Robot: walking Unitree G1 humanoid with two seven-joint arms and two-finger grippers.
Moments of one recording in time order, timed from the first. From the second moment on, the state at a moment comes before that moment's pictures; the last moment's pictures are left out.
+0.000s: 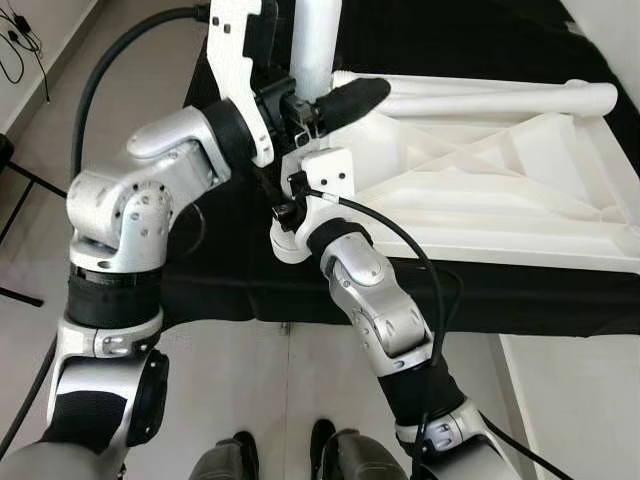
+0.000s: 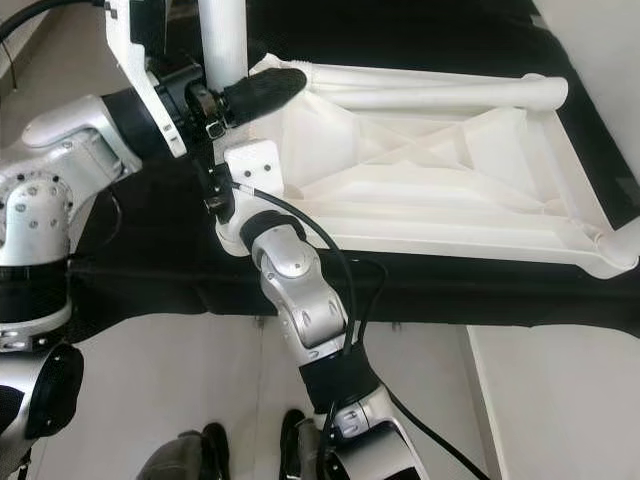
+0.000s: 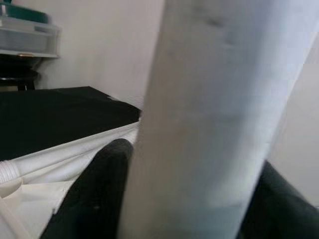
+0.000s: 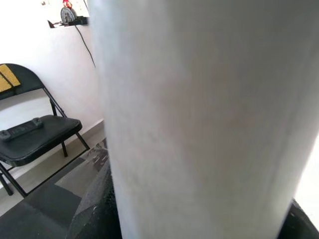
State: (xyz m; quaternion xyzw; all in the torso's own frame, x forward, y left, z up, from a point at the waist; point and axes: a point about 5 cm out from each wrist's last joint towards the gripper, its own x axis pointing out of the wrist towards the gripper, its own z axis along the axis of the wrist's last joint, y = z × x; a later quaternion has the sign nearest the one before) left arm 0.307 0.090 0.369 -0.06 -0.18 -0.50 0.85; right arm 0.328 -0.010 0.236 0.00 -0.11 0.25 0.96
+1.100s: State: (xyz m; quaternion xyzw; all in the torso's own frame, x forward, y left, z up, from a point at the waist) left arm 0.270 0.106 0.382 -0.02 -0.19 -0.47 0.86; right arm 0.356 -0.024 0.262 -0.05 -0.11 0.57 0.81
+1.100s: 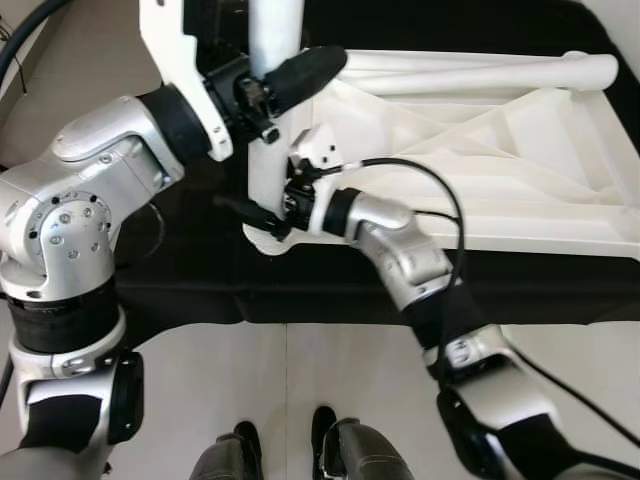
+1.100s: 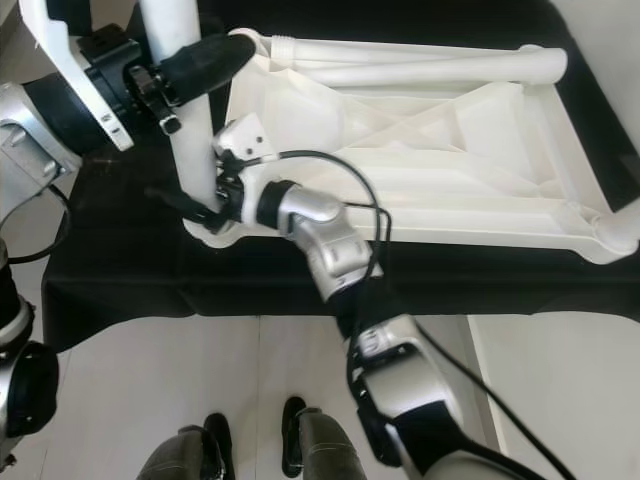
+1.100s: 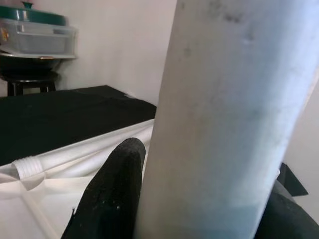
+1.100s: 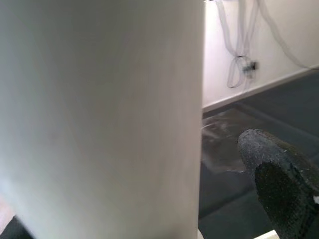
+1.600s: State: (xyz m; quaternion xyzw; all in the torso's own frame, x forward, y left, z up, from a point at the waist) left arm 0.271 0.097 0.379 -0.04 -0.19 -0.48 0.86; right arm 0.354 -0.034 0.274 -0.06 -0.12 0.68 0.72
